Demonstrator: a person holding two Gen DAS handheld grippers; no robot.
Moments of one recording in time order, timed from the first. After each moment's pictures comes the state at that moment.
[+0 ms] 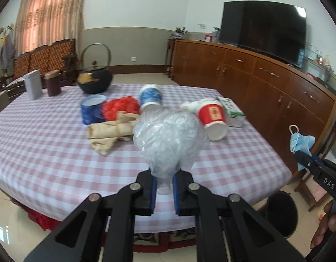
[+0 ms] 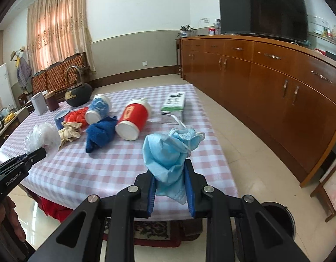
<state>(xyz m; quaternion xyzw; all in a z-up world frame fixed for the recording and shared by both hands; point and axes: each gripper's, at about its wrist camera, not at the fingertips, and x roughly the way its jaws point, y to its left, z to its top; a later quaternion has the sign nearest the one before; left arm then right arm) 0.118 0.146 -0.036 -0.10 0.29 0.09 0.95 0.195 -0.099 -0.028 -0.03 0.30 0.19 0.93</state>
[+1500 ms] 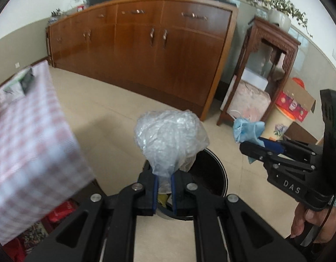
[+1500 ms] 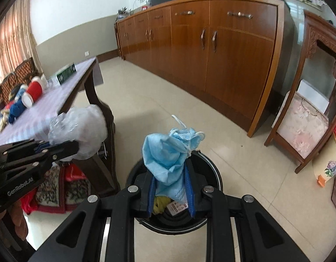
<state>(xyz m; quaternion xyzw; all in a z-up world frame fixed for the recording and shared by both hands) 0.189 -0.176 -0.099 0.01 0.38 -0.24 0.89 0.174 -0.370 -0.118 0.01 0.38 0.04 0.92</state>
